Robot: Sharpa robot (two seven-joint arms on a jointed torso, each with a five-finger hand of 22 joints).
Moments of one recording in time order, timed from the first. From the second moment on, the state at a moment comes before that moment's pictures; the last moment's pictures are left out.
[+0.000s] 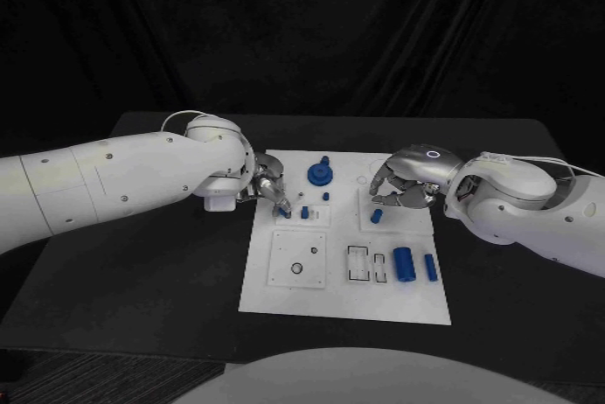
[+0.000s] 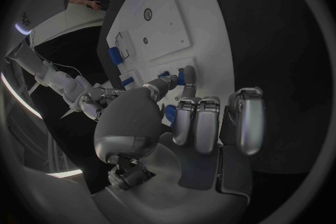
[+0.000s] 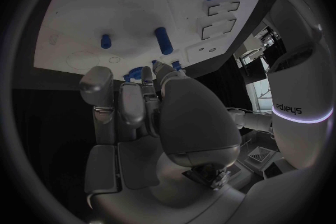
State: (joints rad) left arm 1.41 -0.65 -0.21 1.43 -1.02 0.31 -0.51; left_hand 1.04 -0.03 0.50 0.00 0.39 1.08 0.04 0.21 0.98 1.46 -0.02 1.57 1.31 1.47 -0.06 1.57 1.31 0.05 1.45 0.05 1.42 1.31; right arm 1.30 -0.92 -0.21 1.62 -1.67 -0.28 0.00; right_hand 1.39 -0.06 0.20 0.22 0.28 1.04 0.08 0.12 0.28 1.44 0.01 1.46 1.31 1.47 -0.06 1.19 1.19 0.10 1.40 0.05 0.89 1.31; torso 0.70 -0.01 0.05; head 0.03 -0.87
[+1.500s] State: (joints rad) left arm 1.40 -0.65 -0.21 1.42 -1.02 0.32 -0.49; left_hand 1.04 -0.02 0.50 0.00 0.40 1.08 0.04 0.21 0.98 1.46 -0.02 1.57 1.31 1.47 -0.06 1.57 1.31 0.05 1.45 0.05 1.41 1.31; right arm 1.30 -0.92 -0.21 1.62 -1.66 -0.28 0.00; right_hand 1.39 -0.06 0.20 0.22 0.28 1.05 0.09 0.12 0.27 1.44 0.01 1.46 1.31 1.47 -0.06 1.19 1.19 0.10 1.40 0.05 0.89 1.31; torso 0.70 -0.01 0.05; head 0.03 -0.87
